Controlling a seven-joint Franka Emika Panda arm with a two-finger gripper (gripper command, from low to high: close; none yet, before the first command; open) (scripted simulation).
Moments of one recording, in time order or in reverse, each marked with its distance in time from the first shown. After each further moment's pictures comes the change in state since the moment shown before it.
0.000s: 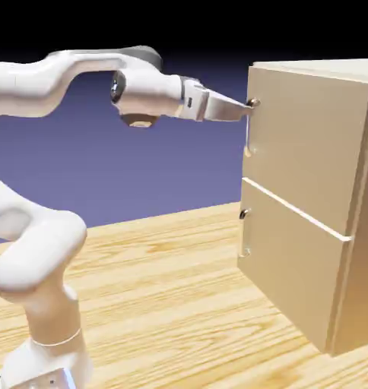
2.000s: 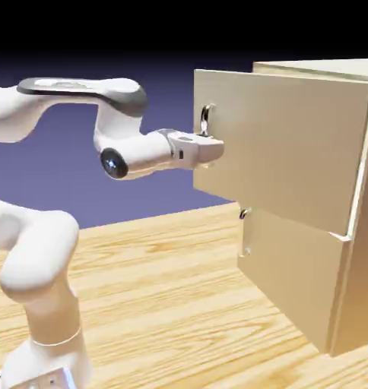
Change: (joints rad) arm 0.328 -0.189 -0.265 -0.402 0.491 -0.554 -0.711
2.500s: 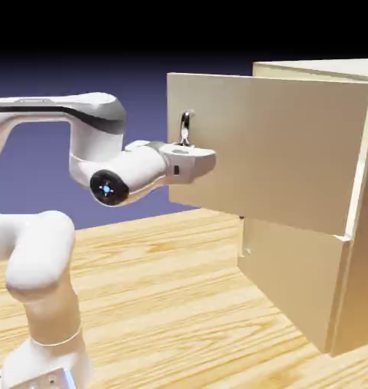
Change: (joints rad) arm 0.029 -0.187 -0.526 -0.175 -0.650 -0.368 0.152
